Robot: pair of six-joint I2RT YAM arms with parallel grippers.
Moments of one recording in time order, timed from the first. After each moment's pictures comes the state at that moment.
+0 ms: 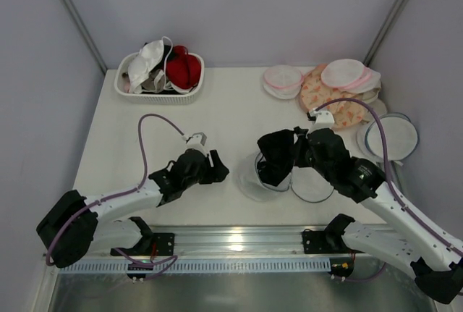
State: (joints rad) left arm -0.82 1.18 0.49 0.08 -0.14 -0.79; right arm 0.72 0.81 0.91 -0.67 0.33 0.51
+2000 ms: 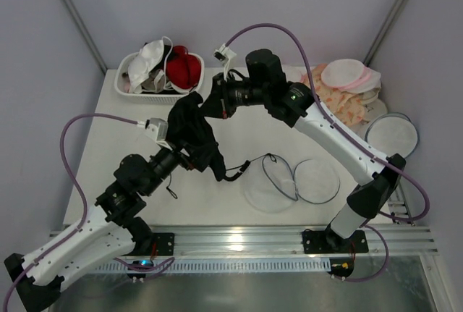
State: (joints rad) left arm -0.82 0.59 0.62 0.07 -0.13 -0.42; right arm 0.76 1.64 1.82 -0.50 -0.56 0.36
